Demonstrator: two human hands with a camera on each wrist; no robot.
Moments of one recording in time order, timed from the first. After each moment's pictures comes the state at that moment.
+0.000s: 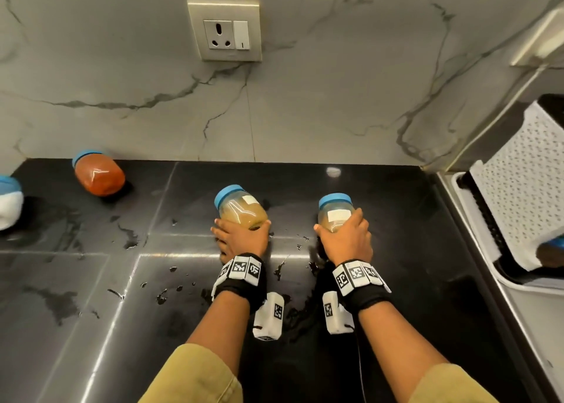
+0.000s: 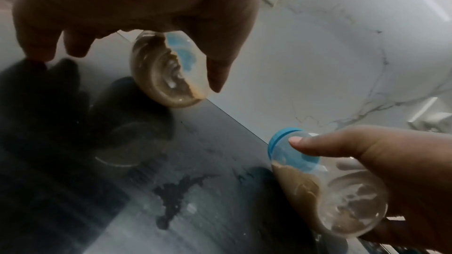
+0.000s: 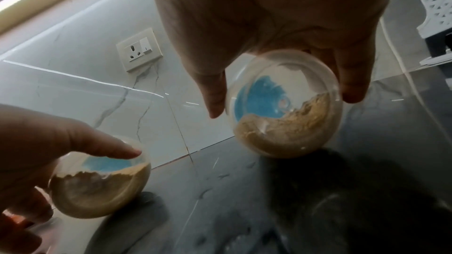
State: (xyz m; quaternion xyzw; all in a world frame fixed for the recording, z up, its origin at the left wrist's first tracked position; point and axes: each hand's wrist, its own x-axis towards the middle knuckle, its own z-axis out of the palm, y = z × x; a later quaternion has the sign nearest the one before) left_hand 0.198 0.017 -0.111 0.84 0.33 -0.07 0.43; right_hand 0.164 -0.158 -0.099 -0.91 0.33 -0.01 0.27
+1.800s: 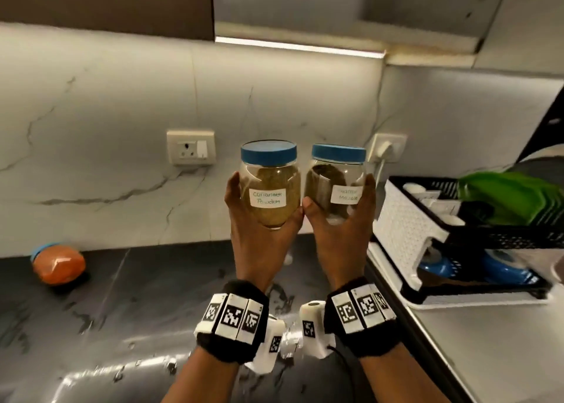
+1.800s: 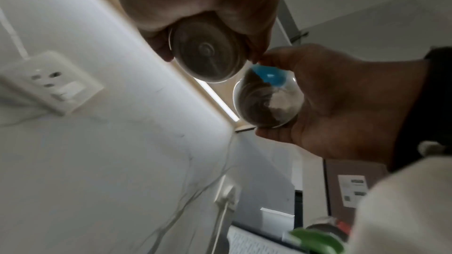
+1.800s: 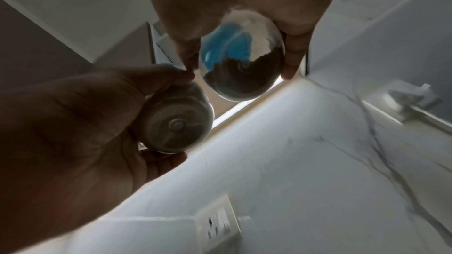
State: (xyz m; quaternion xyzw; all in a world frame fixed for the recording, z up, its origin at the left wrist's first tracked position) left_hand 0.079 -0.049 0.108 0.65 -0.19 0.28 0.68; right_hand 0.042 -0.163 0.118 -0.70 0.07 -0.49 0.52
